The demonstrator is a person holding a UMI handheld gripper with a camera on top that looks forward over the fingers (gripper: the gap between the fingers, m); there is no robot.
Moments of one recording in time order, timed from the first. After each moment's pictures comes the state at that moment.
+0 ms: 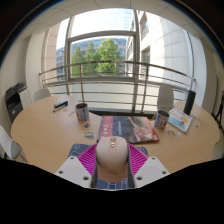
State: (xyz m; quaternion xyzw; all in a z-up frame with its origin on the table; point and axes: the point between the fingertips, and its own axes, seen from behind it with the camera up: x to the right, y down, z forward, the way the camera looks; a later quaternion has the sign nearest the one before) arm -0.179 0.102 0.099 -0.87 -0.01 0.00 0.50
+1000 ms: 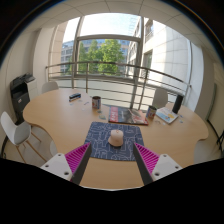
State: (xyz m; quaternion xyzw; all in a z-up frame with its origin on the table) arm -0.222 -0.115 0.159 -0.87 -0.04 -0.03 0.49
